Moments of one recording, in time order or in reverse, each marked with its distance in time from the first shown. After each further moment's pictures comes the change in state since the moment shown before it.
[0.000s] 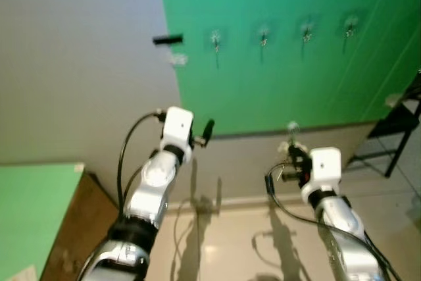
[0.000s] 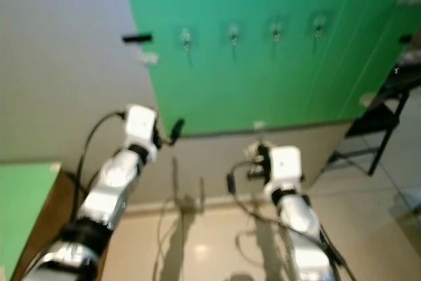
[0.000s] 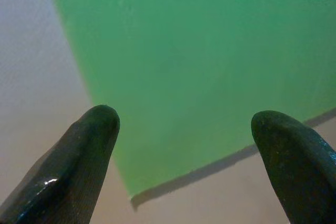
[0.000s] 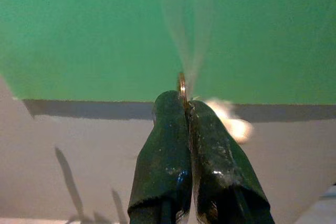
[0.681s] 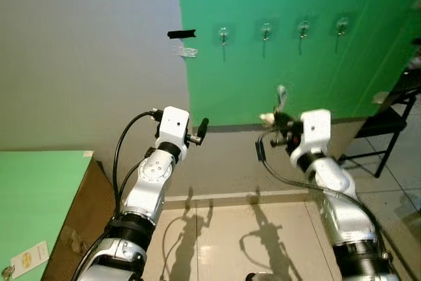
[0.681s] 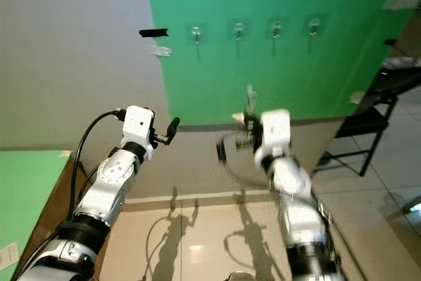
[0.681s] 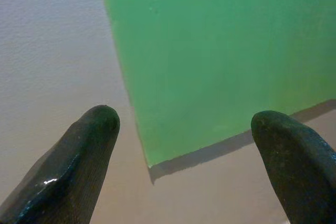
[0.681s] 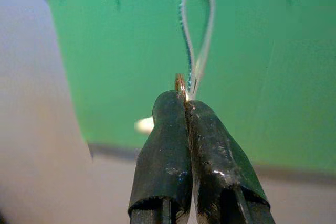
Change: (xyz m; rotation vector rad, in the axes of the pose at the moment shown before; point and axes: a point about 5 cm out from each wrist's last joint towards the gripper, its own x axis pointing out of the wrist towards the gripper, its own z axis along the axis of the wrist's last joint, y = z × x) left arm 0.000 0.007 -0.003 0.027 0.018 0.035; right arm 0.047 0.007 0.068 0.003 -0.136 0.120
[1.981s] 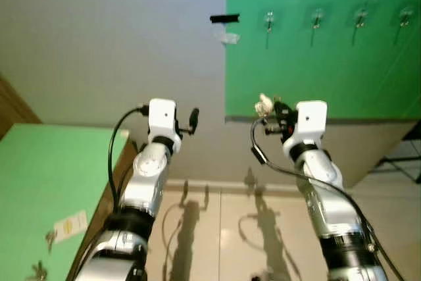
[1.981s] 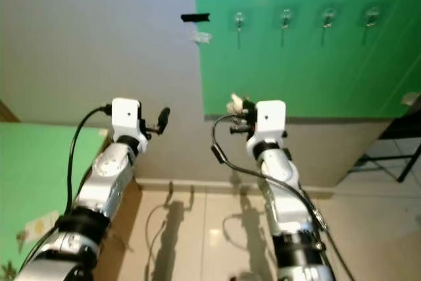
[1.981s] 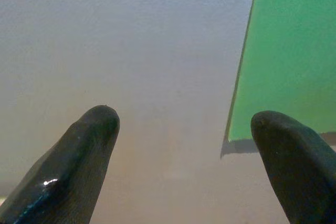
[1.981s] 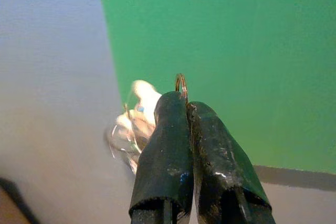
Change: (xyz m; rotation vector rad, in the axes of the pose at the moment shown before) left arm 0.007 0.009 0.009 -0.130 -0.017 0.089; right arm 0.006 0.011 0.001 0.024 -0.010 -0.120
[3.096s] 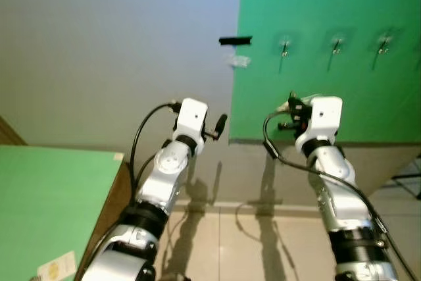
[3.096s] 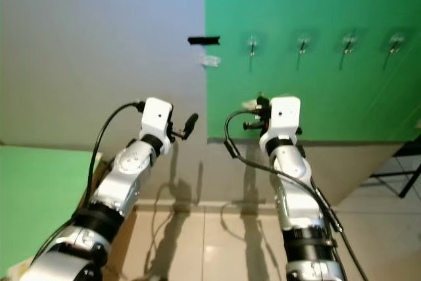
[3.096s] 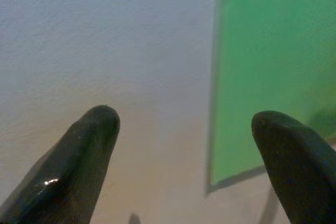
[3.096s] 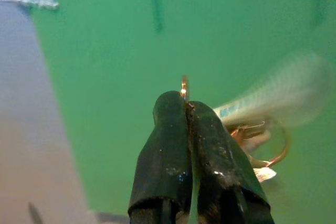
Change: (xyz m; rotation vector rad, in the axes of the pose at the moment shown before) left arm 0.004 -0.028 -0.003 0.104 0.034 -0.163; right arm 0.003 -0.009 0.001 -0.003 -0.006 -0.023
